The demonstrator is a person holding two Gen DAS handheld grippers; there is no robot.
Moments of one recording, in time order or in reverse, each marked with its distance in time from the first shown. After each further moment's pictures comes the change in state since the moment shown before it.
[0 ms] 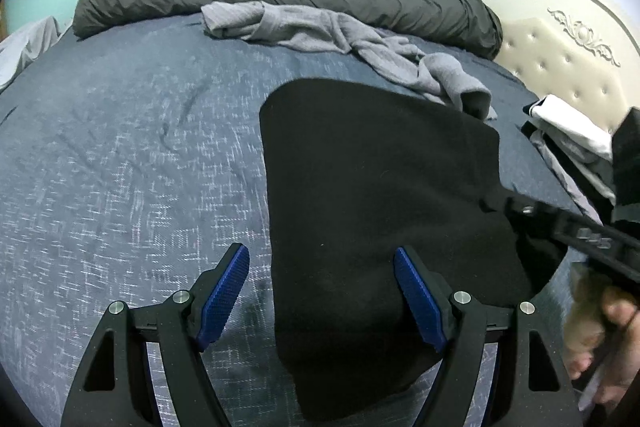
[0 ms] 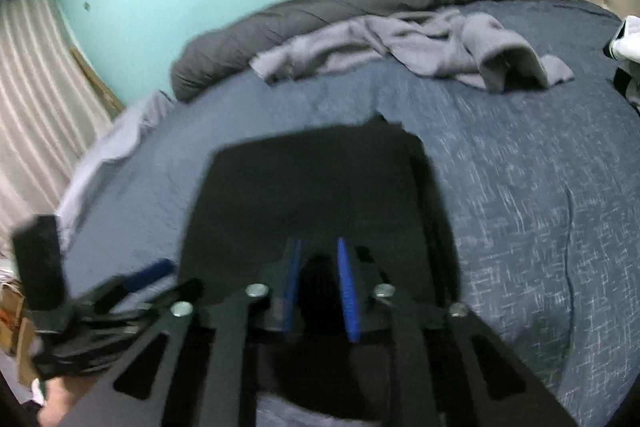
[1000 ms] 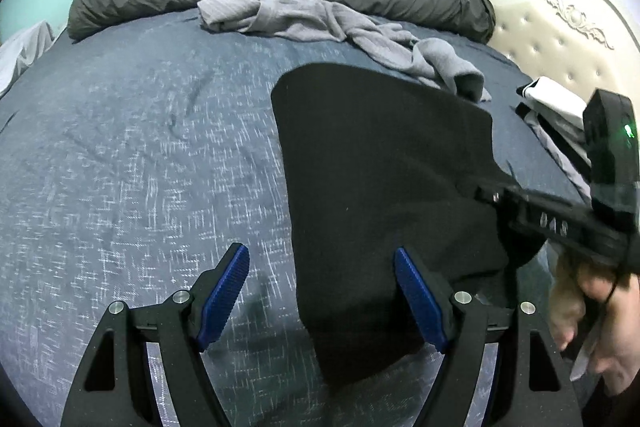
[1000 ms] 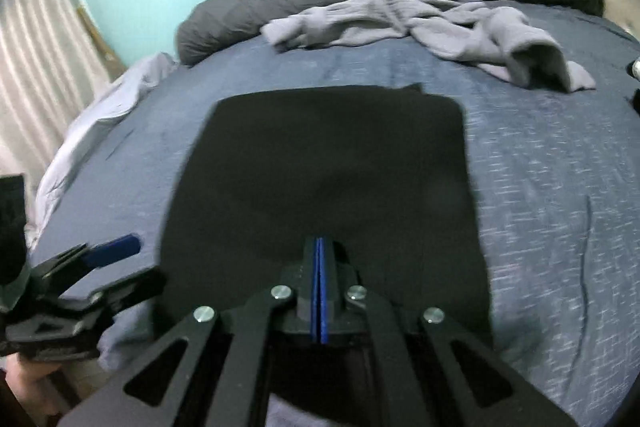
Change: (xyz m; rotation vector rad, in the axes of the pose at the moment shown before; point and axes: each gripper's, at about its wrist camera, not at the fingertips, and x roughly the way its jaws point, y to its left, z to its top) left arm -0.017 0.007 -0.011 0.034 0.043 -0.003; right arm 0.019 0.012 -0.004 -0.083 0.059 0.004
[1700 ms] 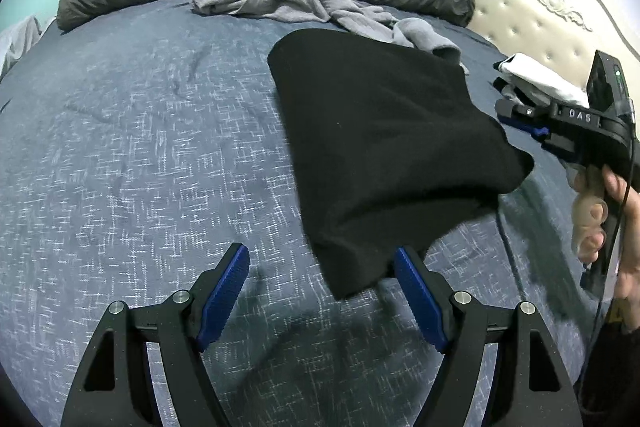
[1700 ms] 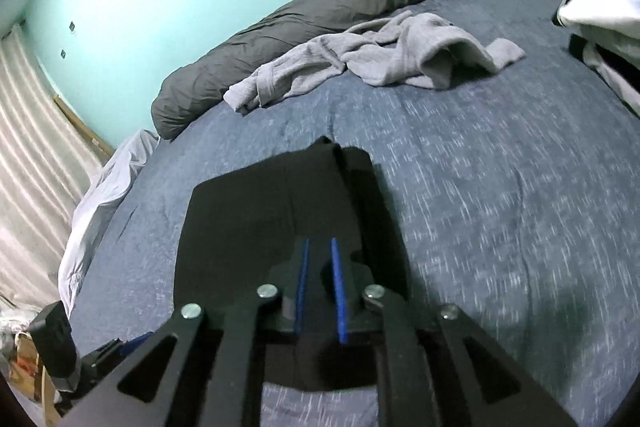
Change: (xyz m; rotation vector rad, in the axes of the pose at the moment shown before) left arm -0.027 0.010 -0.040 0.040 0.036 -0.069; right arm -0.066 -0.041 -0.004 0.239 -0.121 0.021
